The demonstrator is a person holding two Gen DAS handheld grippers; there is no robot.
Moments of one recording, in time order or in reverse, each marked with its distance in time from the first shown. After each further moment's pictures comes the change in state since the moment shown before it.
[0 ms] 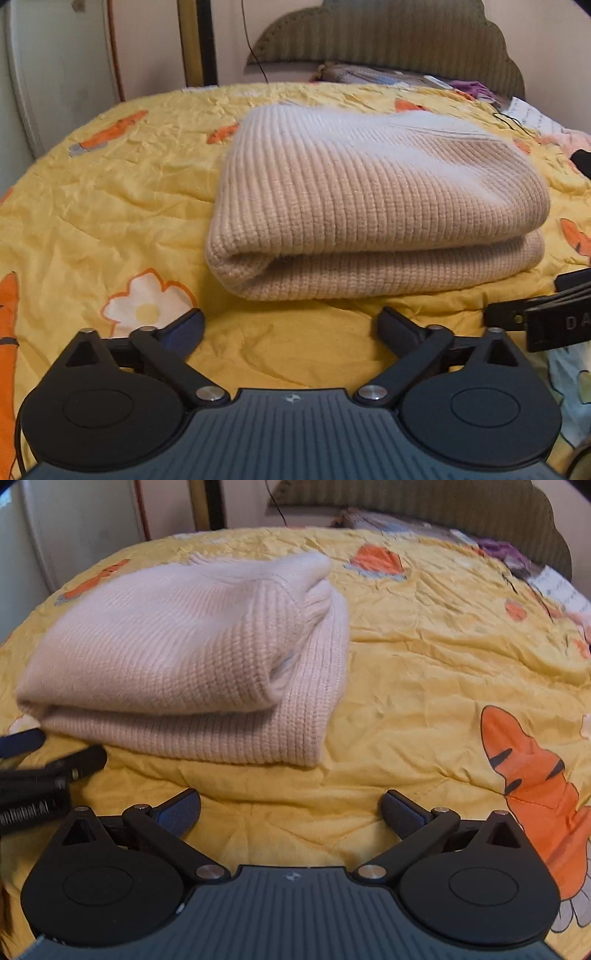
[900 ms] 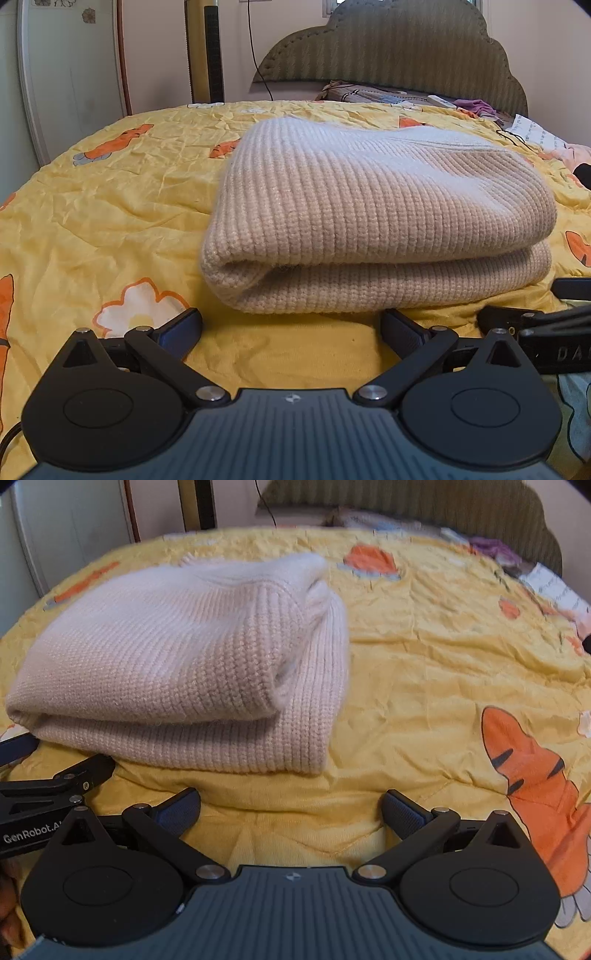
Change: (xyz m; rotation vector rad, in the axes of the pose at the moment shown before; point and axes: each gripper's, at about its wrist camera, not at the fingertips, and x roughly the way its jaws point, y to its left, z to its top) left arm 0.005 -0.007 -0.006 -0.015 -0.095 0.040; right arm 0.005 0.003 -0.006 -0.010 -0.087 -0.018
